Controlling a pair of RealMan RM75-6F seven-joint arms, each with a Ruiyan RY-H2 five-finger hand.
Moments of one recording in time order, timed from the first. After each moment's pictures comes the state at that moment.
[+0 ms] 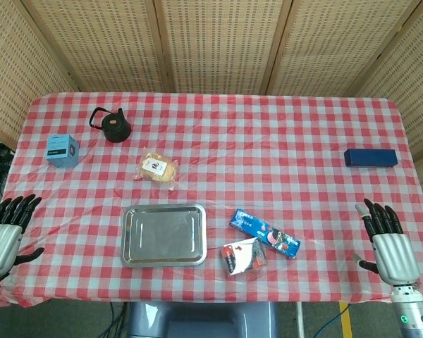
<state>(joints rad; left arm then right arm) -0.13 -1.11 -0.01 -1.62 1.52 1.41 0.11 0.09 -1.19 0.04 -1.57 -1.57 1.50 -0.07</state>
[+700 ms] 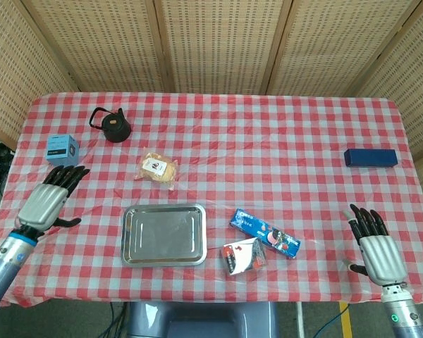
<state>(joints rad) -0.46 -1.08 -0.16 -1.64 1.41 0.99 0.05 0.11 -1.21 0.02 -1.55 -1.58 1.43 -0.08</state>
